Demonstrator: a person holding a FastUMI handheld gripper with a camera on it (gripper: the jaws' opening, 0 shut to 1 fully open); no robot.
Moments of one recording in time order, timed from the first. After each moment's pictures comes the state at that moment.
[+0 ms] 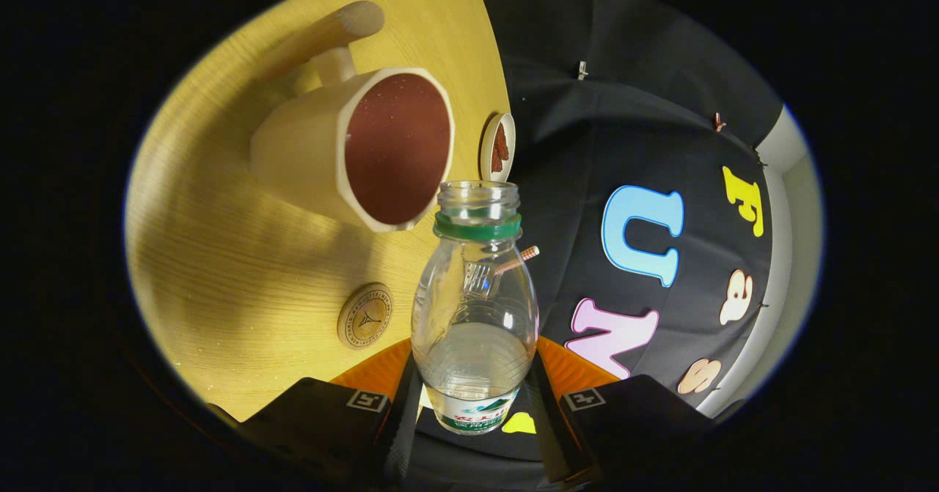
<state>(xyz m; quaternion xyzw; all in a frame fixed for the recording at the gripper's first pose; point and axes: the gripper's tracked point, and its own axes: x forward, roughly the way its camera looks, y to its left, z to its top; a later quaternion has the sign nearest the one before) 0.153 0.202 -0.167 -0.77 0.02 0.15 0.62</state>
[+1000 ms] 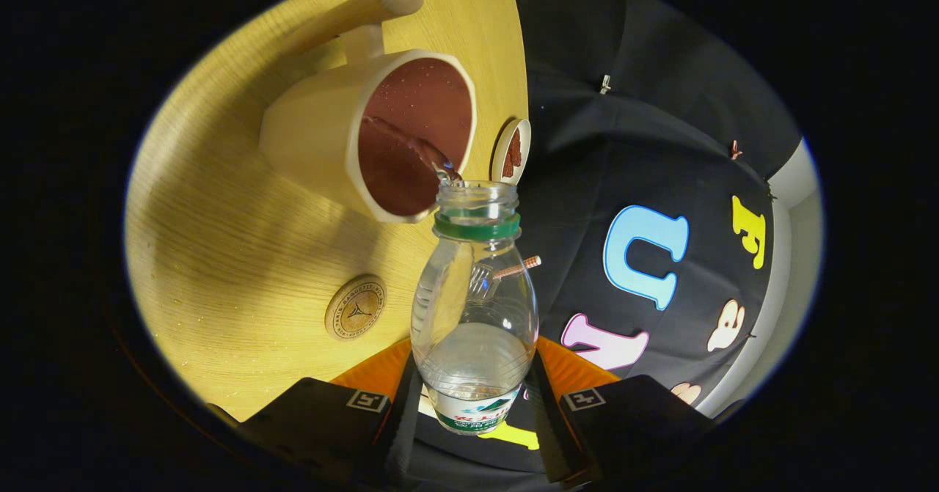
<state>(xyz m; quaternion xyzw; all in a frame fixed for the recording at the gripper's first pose) 0.160 0.207 -0.165 -0.80 0.01 0.16 0.57</state>
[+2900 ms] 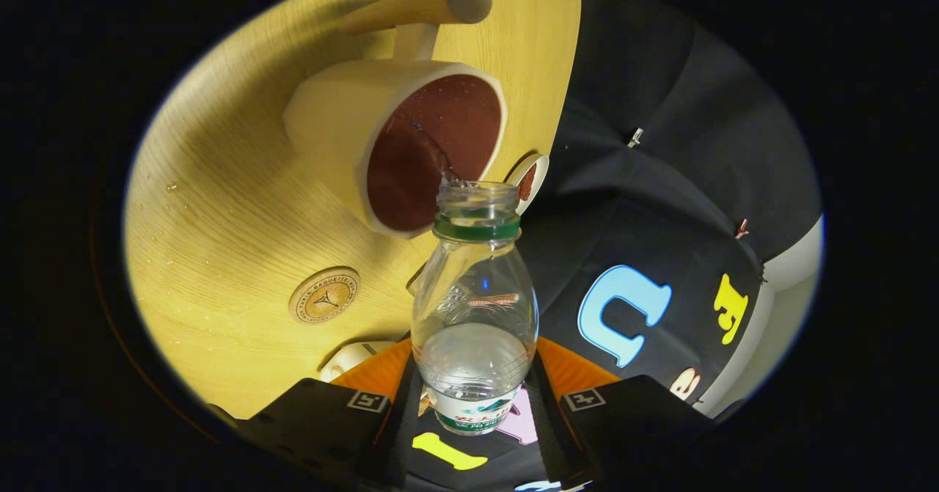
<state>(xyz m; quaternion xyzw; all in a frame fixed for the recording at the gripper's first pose) 0.156 0.230 -0.150 -0.87 -0.05 0.19 0.45</state>
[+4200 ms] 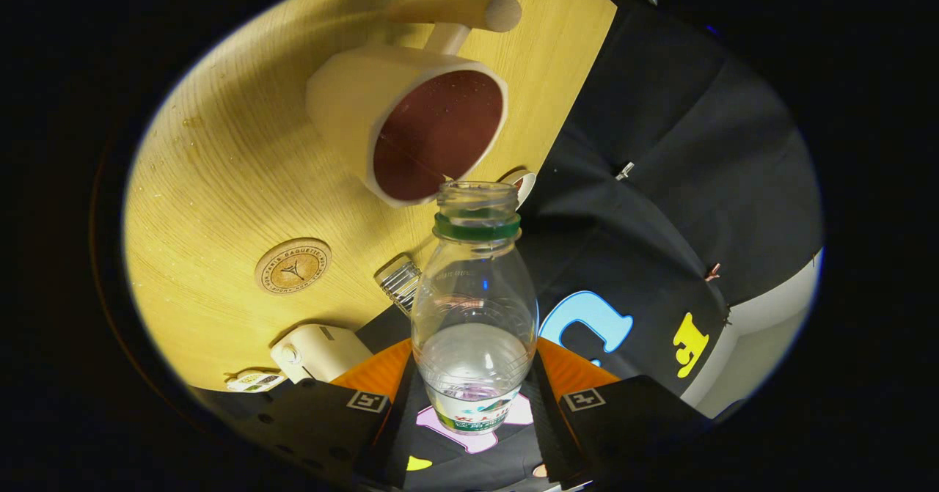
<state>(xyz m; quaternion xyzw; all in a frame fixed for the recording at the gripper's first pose) 0.154 0.235 -0.129 -0.90 -0.12 0.19 0.39</state>
